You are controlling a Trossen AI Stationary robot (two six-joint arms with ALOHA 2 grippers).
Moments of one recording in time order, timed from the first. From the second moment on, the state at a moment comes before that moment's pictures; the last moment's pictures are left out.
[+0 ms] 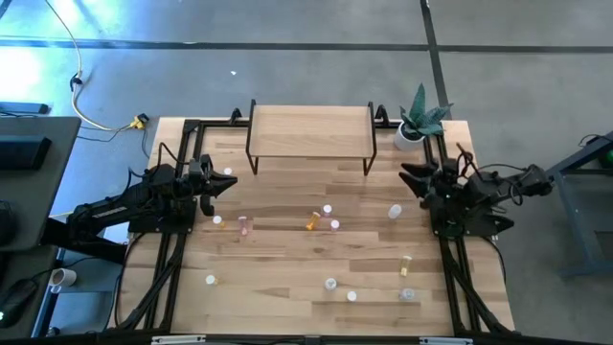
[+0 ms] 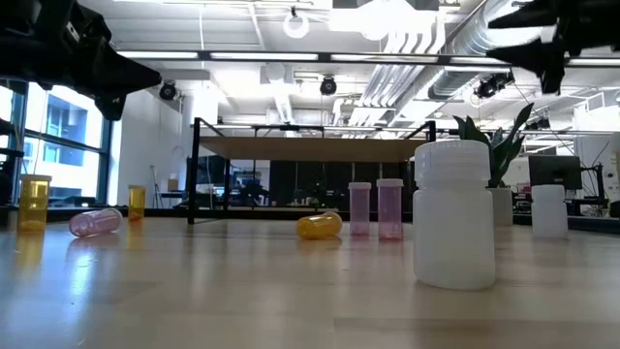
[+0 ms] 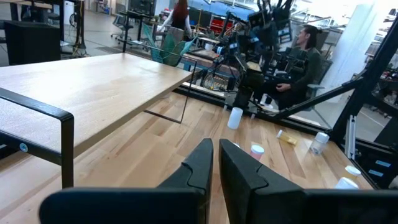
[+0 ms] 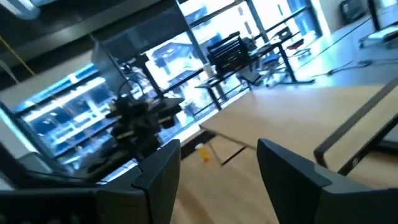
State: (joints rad) left arm 0.40 0.00 0.13 -0.17 0.08 -0.23; right arm 0.31 0.14 0.28 -0.03 0.74 0.41
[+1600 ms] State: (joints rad) left arm 0.40 0.00 0.13 -0.17 0.08 -0.23; right arm 0.15 1.43 0.70 0.15 0.42 0.54
